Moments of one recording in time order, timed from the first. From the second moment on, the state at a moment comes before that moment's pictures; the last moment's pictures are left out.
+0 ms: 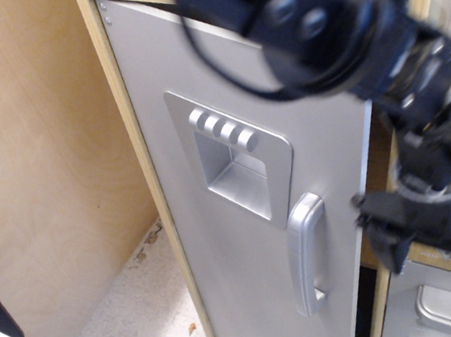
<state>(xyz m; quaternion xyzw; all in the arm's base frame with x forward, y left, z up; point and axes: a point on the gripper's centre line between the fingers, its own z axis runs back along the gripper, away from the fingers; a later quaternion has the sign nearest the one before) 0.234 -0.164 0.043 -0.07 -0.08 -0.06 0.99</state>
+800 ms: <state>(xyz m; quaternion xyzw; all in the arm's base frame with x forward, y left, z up) 0.298 -0.151 0.055 -0.03 -0.08 -0.12 0.99</state>
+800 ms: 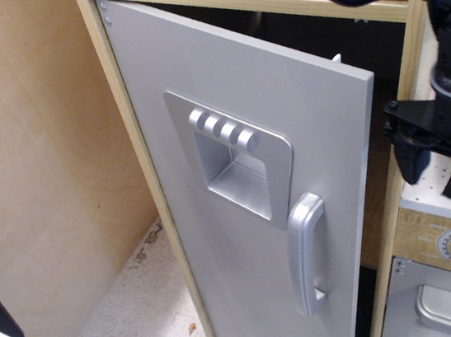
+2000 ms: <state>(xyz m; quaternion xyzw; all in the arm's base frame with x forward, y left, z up) 0.187 -0.092 0.068 0.00 -0.03 0.00 1.00</state>
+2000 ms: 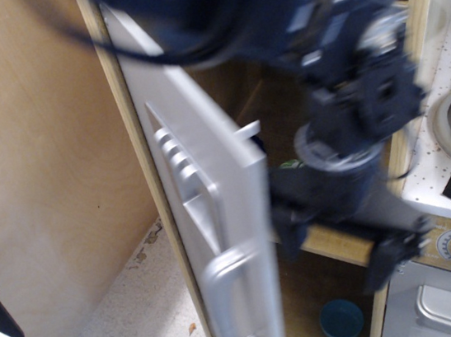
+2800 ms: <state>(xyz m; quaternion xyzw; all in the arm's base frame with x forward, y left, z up) 0.182 0.008 0.071 0.03 -0.02 0.01 1.00</state>
